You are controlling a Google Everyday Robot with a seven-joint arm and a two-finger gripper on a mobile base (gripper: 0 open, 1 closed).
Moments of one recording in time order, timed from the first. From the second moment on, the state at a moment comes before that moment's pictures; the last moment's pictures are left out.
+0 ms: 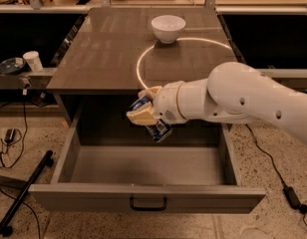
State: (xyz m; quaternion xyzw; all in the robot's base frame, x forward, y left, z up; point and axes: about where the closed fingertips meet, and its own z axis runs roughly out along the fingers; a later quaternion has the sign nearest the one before) arm 0.536 0.034 0.821 -0.49 0.72 0.24 0.44
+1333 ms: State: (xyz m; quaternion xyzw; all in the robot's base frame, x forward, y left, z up) arm 0.554 0.027 0.876 -0.51 0.71 0.21 0.44
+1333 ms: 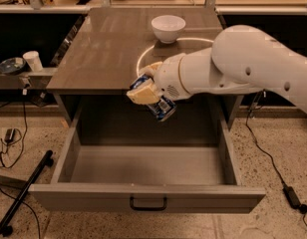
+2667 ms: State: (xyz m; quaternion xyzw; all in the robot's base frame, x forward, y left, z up) arm 0.600 0.014 0.892 -0.52 0.71 0.18 0.43
